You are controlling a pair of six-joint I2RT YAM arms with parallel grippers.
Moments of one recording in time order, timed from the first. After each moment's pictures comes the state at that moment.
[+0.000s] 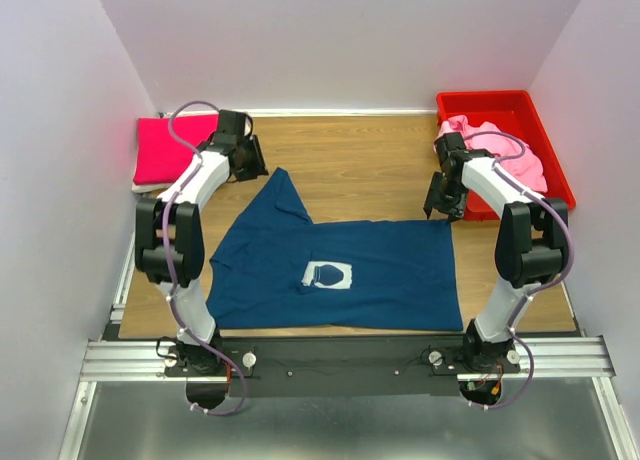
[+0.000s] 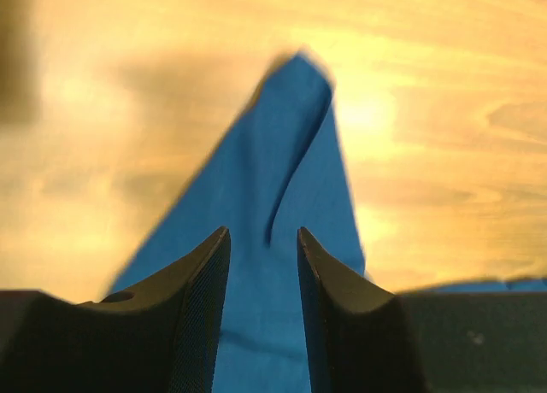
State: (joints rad) left arm -0.14 1.82 1.42 -0.47 0.11 -0.42; right arm 0.14 1.81 1.35 -0.87 0.14 0.47
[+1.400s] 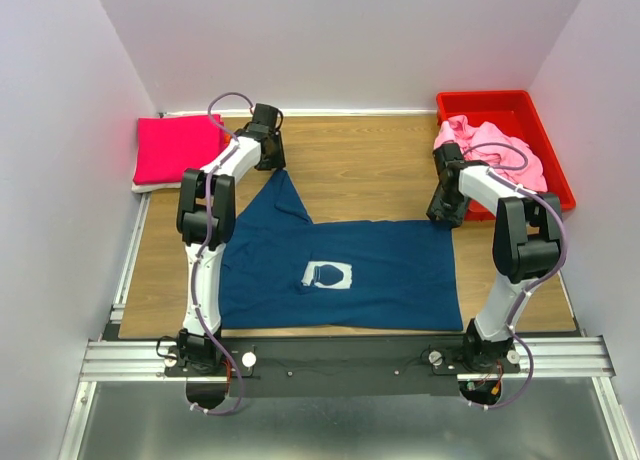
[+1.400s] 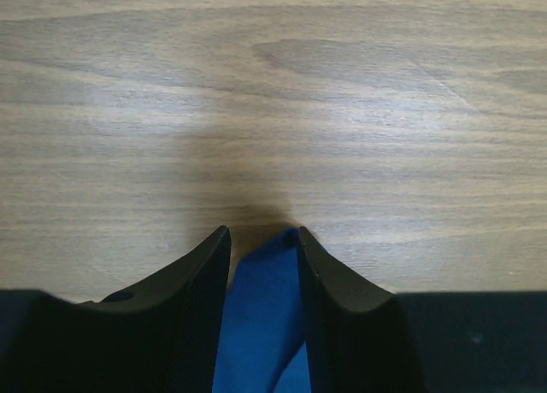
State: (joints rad) left arm -0.22 2.30 1.87 -0.50 -0.05 -0.35; right arm 0.13 1.86 1.25 -0.73 0.27 0.58
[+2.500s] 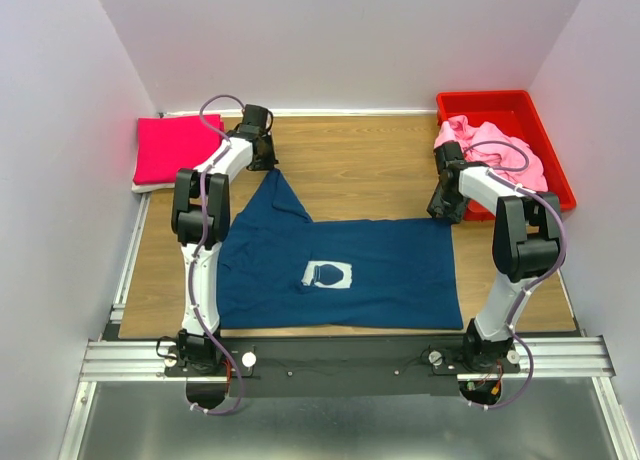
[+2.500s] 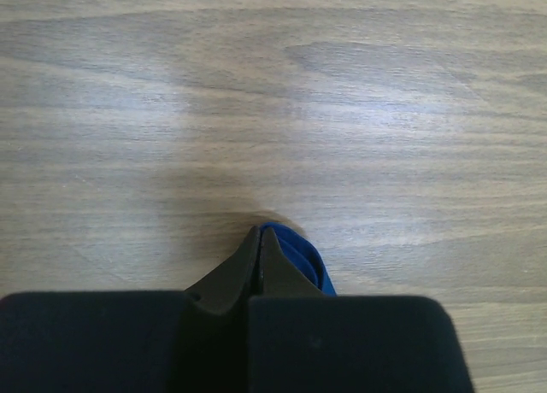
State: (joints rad) left arm -0.18 2.29 1.84 -0.48 0.01 -0.34; right arm 0.12 1.87 1.24 -0.65 0.29 0.58
